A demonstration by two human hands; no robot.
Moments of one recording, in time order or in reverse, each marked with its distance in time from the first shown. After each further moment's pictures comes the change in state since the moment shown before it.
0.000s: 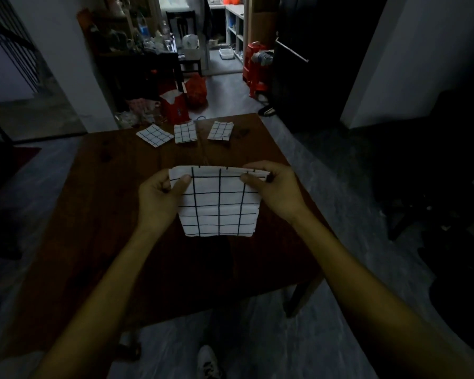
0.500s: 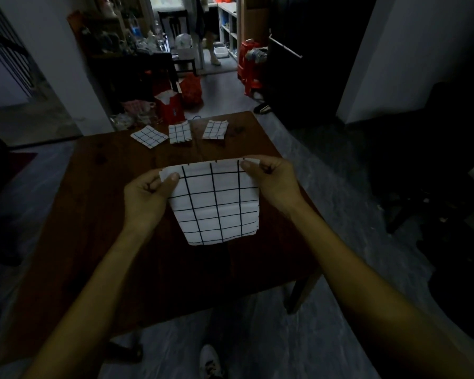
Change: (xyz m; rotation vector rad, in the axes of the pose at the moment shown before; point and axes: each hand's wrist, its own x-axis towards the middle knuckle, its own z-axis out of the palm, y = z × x) left_hand 0.001 0.002 -0.003 -0.031 0.028 -0.059; right_hand -0.002 -0.010 -0.007 0.150 0.076 0.052
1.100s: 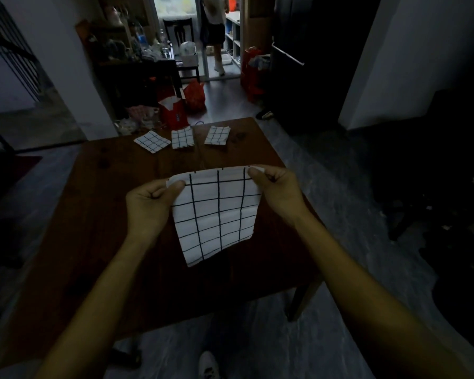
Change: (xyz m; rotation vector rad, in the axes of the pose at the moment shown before) left_hand -0.010 0.007 0.003 0.033 -0.006 0.043; right_hand -0.002 0.005 -0.011 -0.022 -0.022 0.051
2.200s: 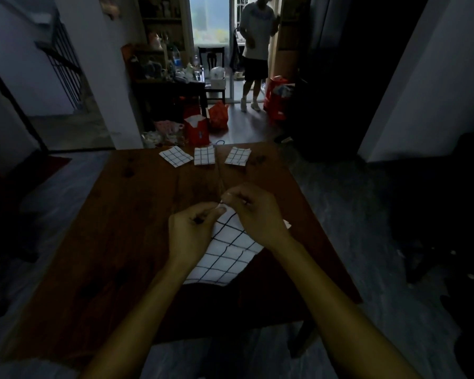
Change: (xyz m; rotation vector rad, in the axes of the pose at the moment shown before) left_hand -0.019 0.014 0.021 0.125 0.048 0.184; right_hand 0.004 -0.021 0.062 -0.322 -0.202 -0.416
